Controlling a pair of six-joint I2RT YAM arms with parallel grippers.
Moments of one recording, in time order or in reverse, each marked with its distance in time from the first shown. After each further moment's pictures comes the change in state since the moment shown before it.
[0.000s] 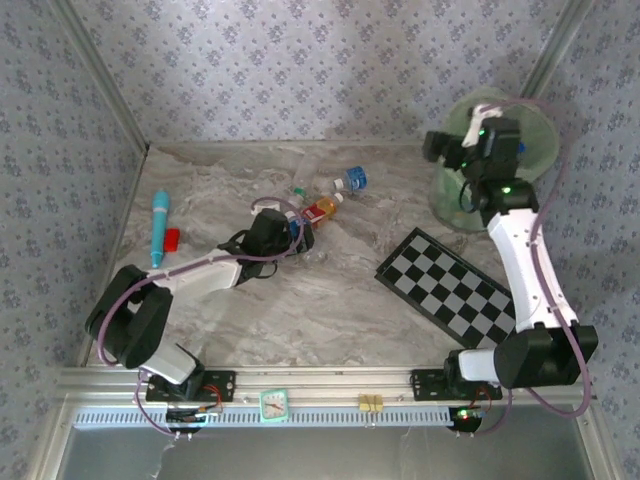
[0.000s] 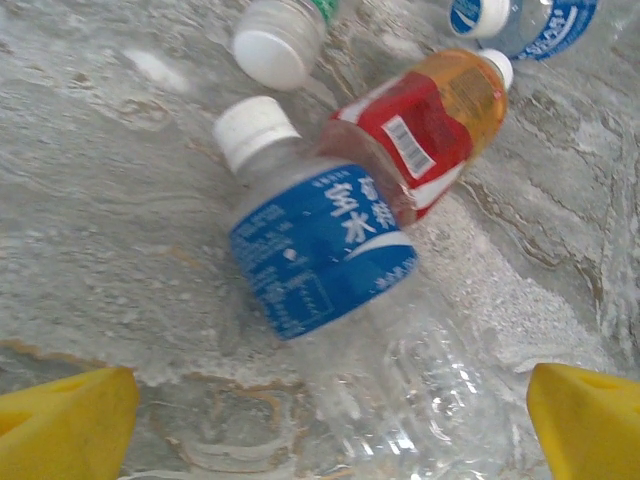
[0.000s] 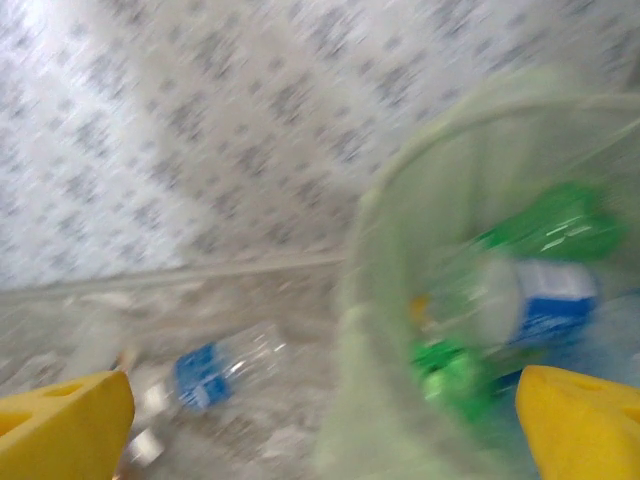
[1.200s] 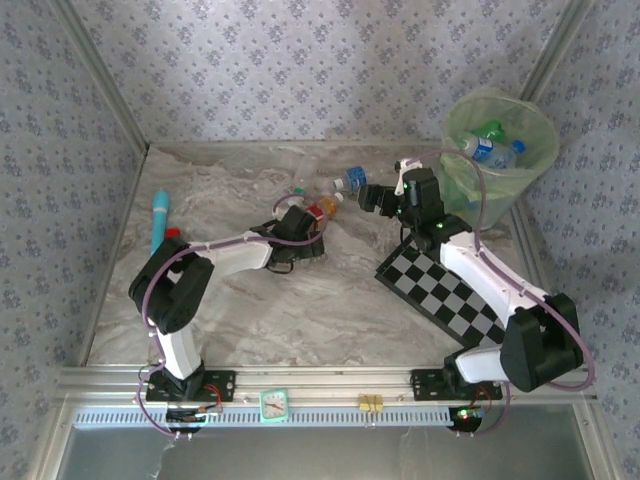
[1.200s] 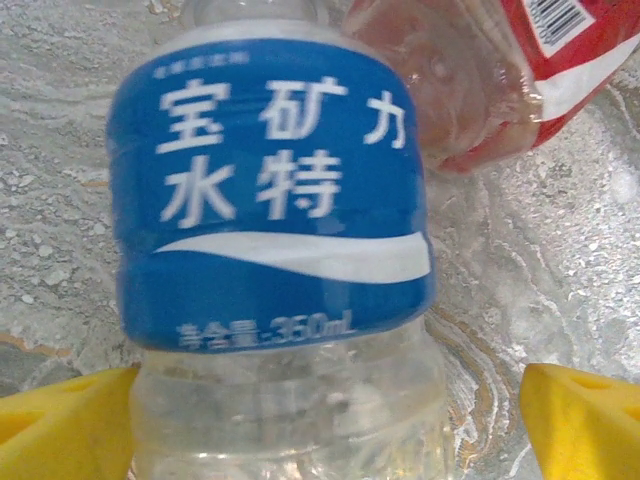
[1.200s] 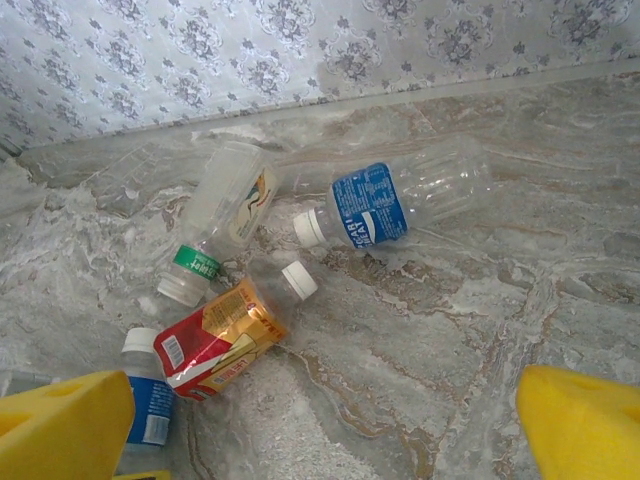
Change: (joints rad) left arm -0.044 0.269 0.227 -0.238 -0.045 -0.064; right arm 0.311 0.027 -0.365 0.277 0.050 0.185
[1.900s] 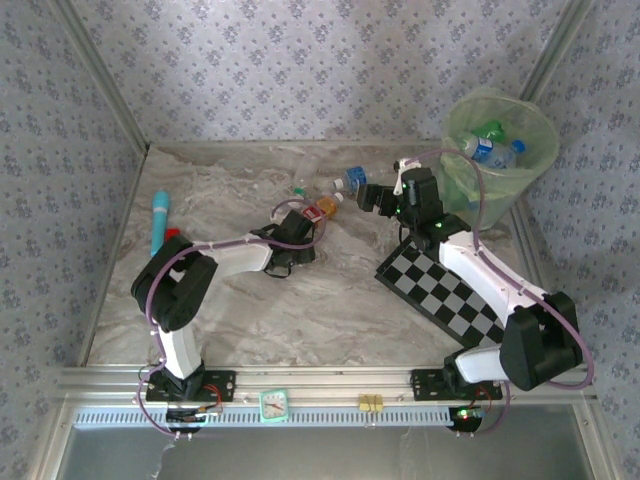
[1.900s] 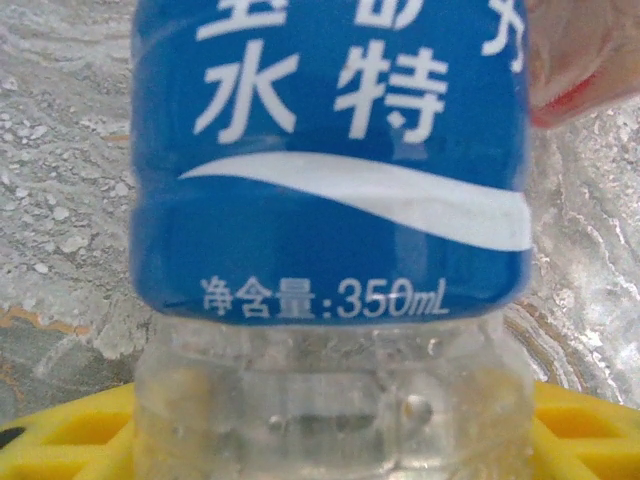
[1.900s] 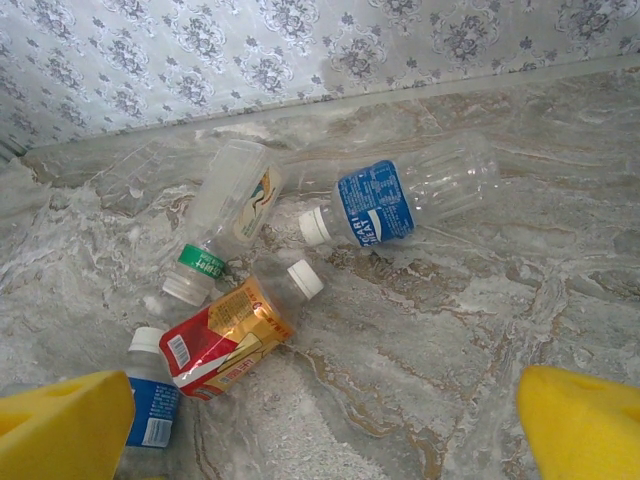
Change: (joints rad) left arm 0.006 0.017 -0.036 0.013 -0.004 -0.002; right arm 0.007 0.006 0.005 0.000 -0.003 0.009
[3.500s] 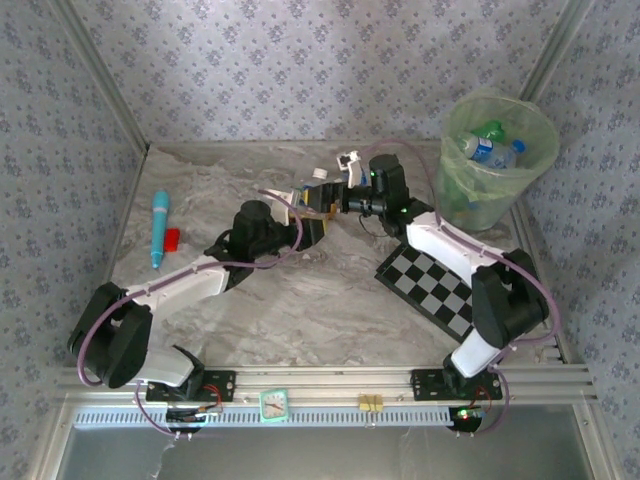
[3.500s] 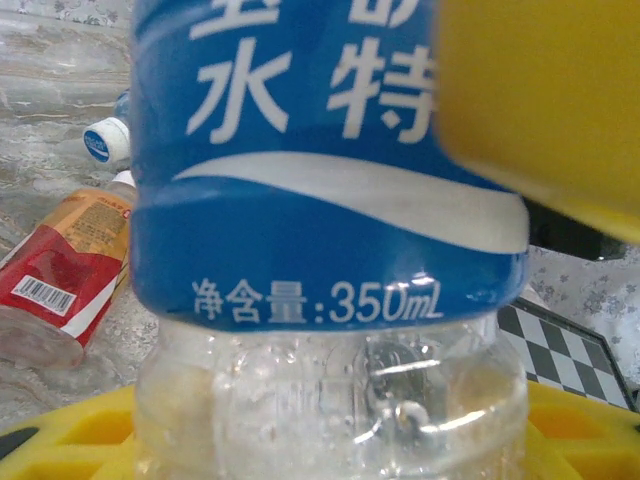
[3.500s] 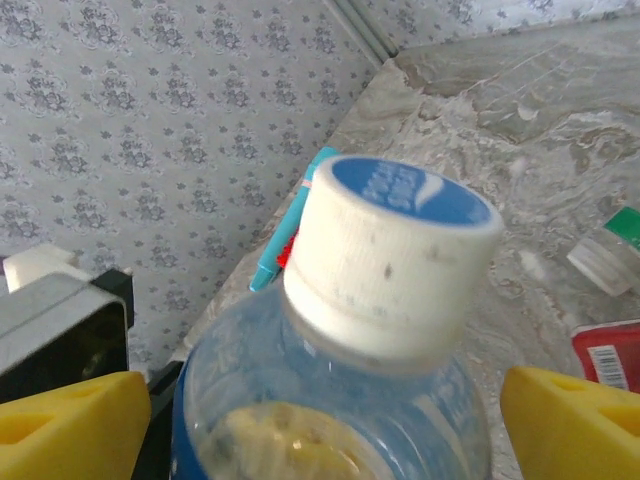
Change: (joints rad) left arm 0.063 -0.422 -0.240 0.546 0.482 0.269; right arm 0.101 0.274 0.167 0.276 -0.663 0.153
